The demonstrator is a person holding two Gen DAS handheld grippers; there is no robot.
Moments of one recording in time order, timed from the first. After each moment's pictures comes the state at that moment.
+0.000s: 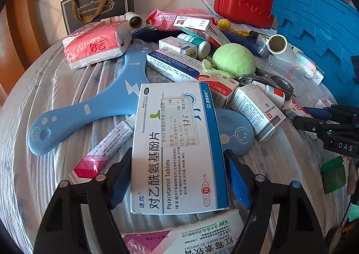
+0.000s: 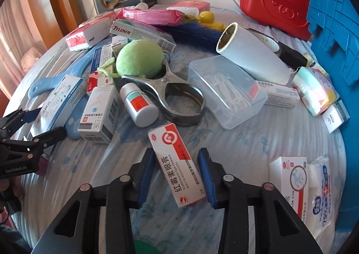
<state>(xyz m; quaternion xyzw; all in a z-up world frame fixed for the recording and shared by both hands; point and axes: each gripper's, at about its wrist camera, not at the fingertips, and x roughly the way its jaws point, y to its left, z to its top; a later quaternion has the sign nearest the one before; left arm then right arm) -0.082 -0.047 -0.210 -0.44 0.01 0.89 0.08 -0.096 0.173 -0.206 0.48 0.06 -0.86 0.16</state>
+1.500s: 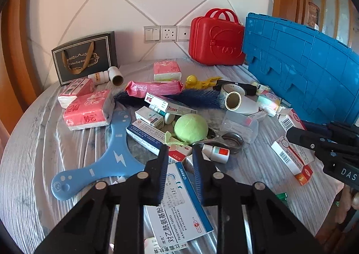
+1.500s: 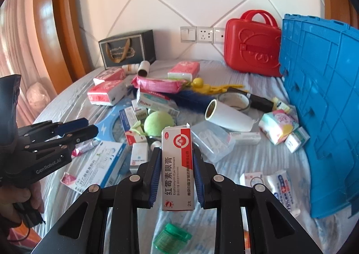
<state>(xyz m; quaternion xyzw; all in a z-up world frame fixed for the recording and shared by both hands) -0.069 -0.018 -0.106 -0.35 0.01 0.93 0.13 -0.032 0.175 -0.091 0.35 0.02 -0.93 0.14</state>
